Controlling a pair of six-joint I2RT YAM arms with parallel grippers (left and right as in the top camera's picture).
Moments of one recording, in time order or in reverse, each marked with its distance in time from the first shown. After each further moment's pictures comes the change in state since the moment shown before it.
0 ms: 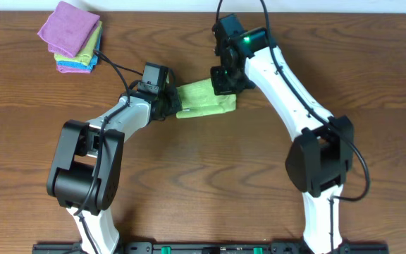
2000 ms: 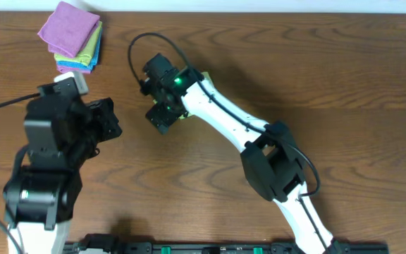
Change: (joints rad) left arm 0.208 -1.004 -0.005 -0.559 -0.066 0.066; right arm 0.298 0.166 0.011 0.256 -0.039 -0.378
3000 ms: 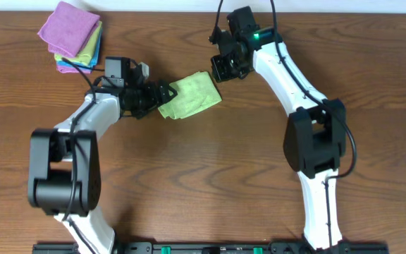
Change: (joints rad) left arm 0.000 0.972 0.000 0.518 0.500 -0.040; right arm -0.411 0.018 0.017 0.050 -0.272 0.099
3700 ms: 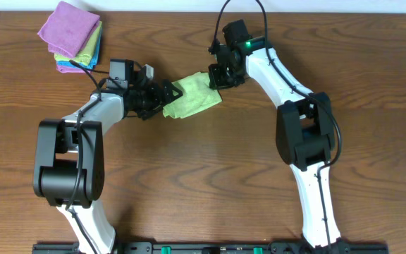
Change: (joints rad) left arm -0.017 0.052 0.000 0.073 0.063 -0.039; right arm 0.006 0.101 0.000 0.034 -0.021 0.101
